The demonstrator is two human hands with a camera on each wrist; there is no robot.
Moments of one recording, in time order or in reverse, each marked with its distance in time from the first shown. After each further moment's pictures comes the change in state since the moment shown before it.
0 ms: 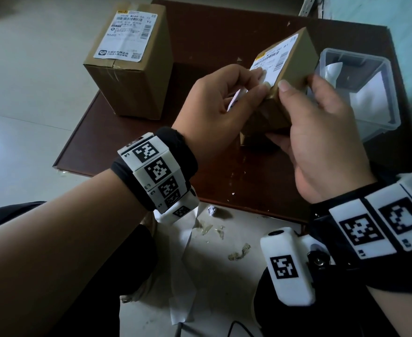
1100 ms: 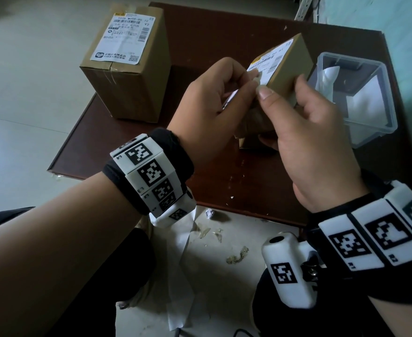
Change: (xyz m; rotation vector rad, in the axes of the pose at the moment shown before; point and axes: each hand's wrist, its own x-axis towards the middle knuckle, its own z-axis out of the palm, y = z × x) left_hand 0.004 0.000 -0.006 0.138 0.030 0.086; right_hand -0.006 -0.002 0.000 -0.130 -0.133 -0.114
